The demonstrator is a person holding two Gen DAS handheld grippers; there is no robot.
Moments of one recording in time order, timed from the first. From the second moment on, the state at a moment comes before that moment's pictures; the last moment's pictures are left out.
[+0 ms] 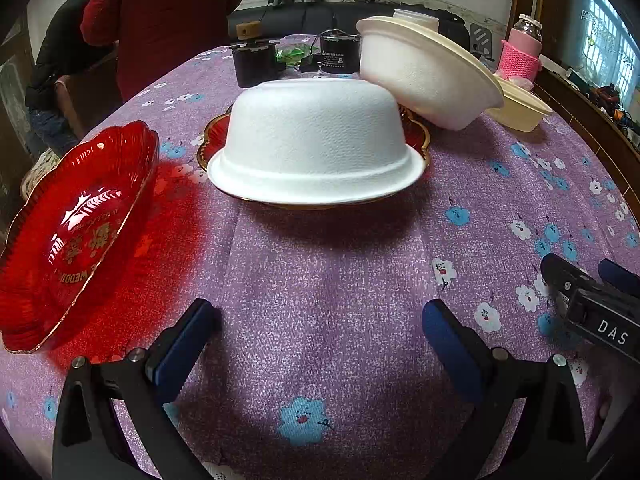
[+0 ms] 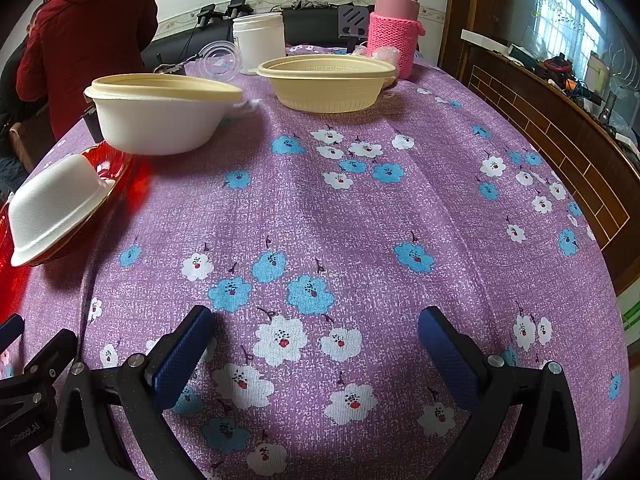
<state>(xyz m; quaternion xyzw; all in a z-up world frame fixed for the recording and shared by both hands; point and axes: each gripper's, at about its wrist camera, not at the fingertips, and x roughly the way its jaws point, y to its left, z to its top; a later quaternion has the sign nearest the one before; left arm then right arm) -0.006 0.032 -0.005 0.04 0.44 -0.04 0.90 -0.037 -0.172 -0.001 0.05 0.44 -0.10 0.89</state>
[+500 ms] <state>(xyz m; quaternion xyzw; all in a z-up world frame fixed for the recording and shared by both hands) -0.005 0.035 -0.005 0.04 0.44 -0.03 0.90 -0.037 -0.172 -0.001 0.05 0.44 -0.10 0.89</state>
